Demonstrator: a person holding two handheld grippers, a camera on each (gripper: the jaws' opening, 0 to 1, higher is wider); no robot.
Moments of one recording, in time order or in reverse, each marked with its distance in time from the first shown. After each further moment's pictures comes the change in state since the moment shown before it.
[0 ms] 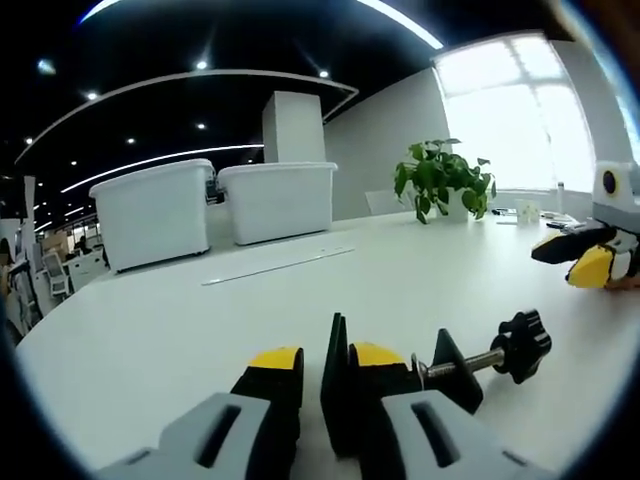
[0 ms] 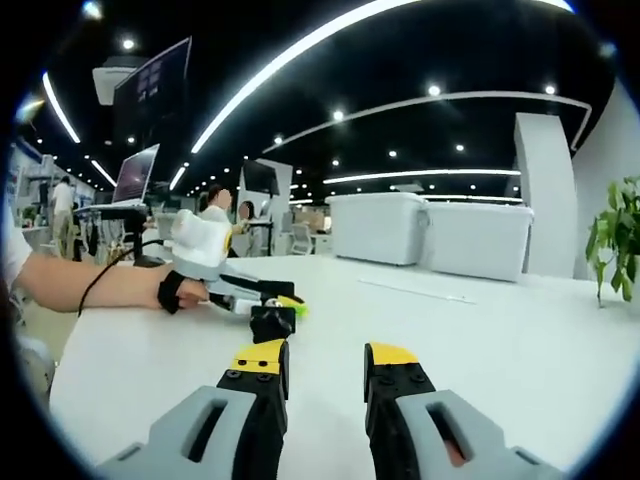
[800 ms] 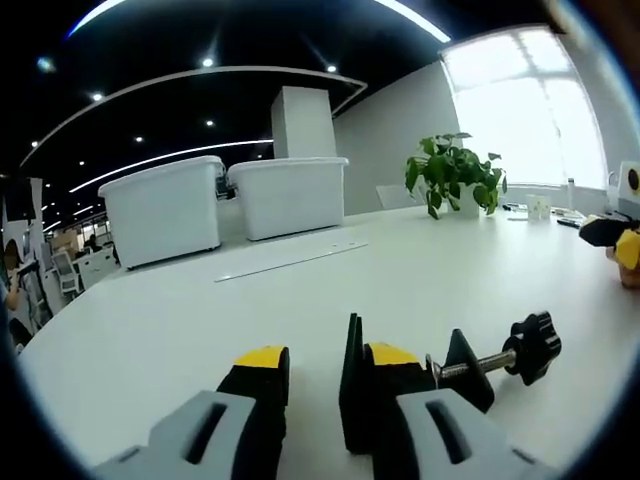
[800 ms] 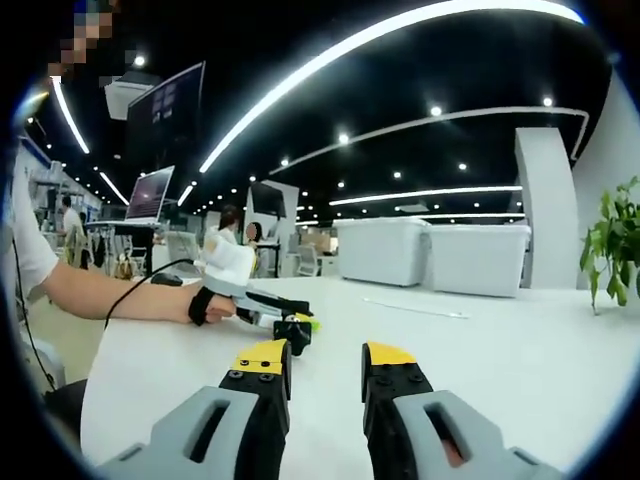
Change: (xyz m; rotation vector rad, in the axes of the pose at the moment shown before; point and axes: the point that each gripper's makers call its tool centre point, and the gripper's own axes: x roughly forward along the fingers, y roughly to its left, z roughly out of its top) left arm -0.003 0.010 -0.001 -0.002 0.029 0.063; right arm -0.049 0.004 0.022 0.015 -0.103 -0.023
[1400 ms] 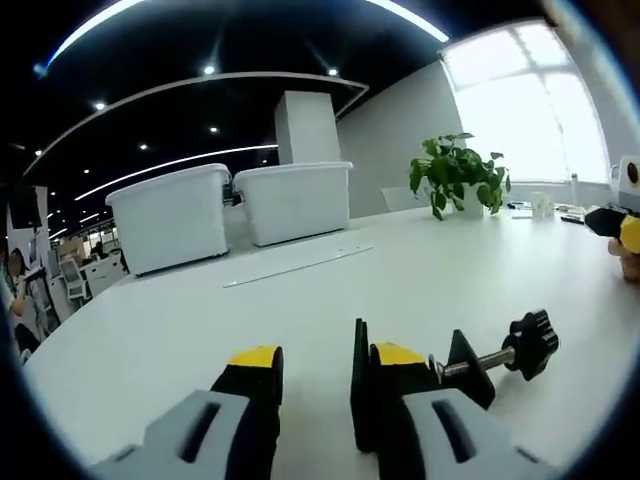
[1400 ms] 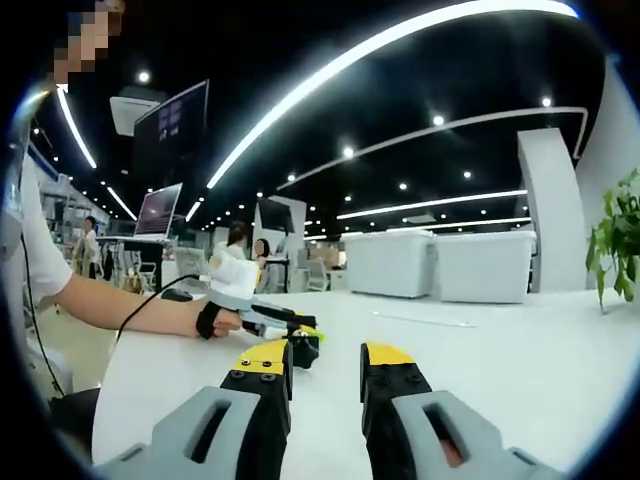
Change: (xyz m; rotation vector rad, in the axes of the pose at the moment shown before) left arm -0.004 0.004 0.005 0.024 -0.010 0.027; right arm -0.009 0.002 0.012 0.033 -0.071 0.039
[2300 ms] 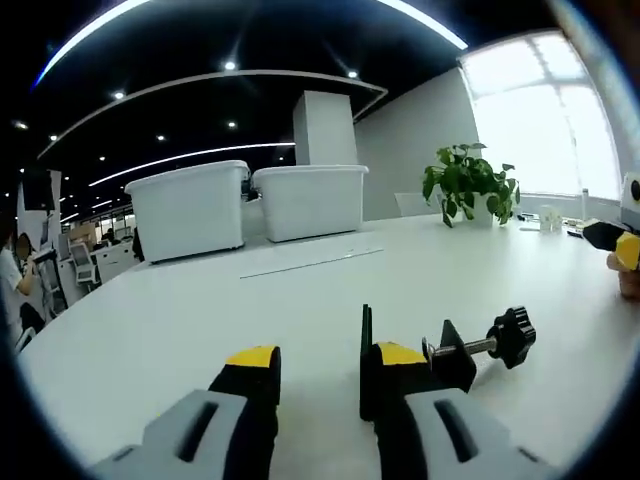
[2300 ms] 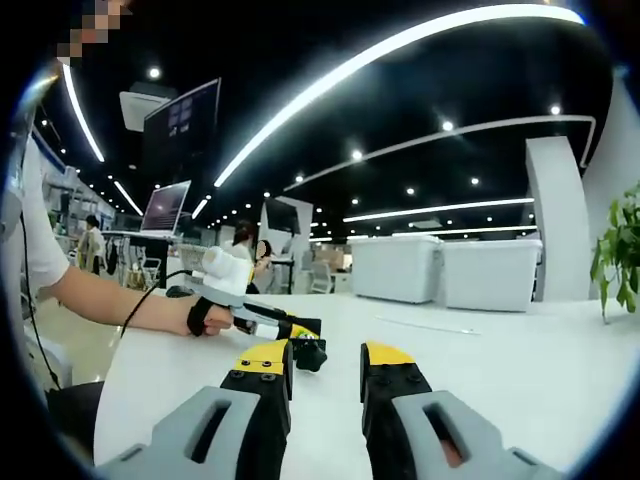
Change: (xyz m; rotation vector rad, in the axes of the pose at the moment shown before) left arm -0.022 0.004 -0.001 -0.049 -0.005 0.050; right arm -0.002 0.006 0.006 -0.023 -0.019 0.019
